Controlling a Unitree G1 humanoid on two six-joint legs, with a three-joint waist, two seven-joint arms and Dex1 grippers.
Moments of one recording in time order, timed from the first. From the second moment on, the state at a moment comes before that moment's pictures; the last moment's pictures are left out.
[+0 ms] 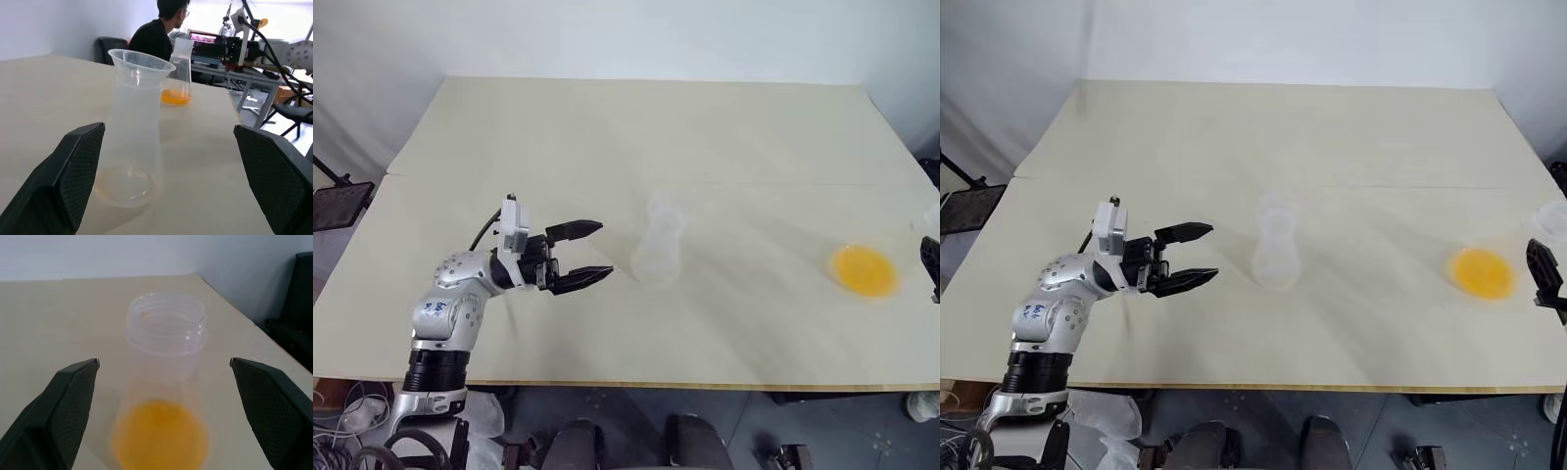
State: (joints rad) left arm -0.43 0.48 0.11 -0.03 -0.59 0.34 -1.14; right arm 0.12 -0.70 -0.78 -0.20 0.81 0.44 0.29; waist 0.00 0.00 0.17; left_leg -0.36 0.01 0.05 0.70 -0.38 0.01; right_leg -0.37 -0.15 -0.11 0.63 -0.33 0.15
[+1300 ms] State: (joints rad) left arm -0.44 0.49 0.12 -0.07 -0.60 0.33 -1.09; right arm -0.23 -0.69 -0.64 0.14 0.61 0.32 0.47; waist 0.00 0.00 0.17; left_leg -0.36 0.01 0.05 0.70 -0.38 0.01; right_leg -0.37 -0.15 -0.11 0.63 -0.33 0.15
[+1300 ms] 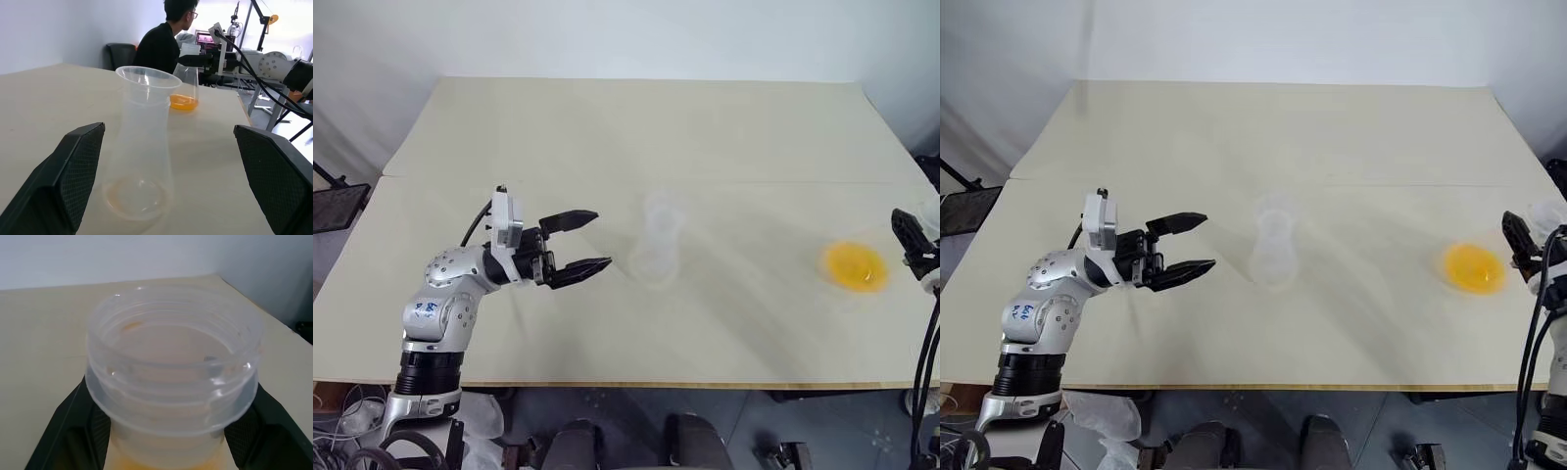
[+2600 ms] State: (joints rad) left arm -0.45 0.46 0.11 -0.02 -0.60 0.27 -1.06; right arm -0.58 -0.74 0.18 -0.31 -0.22 0.15 0.42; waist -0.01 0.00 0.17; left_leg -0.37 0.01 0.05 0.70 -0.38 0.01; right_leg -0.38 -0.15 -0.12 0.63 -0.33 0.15
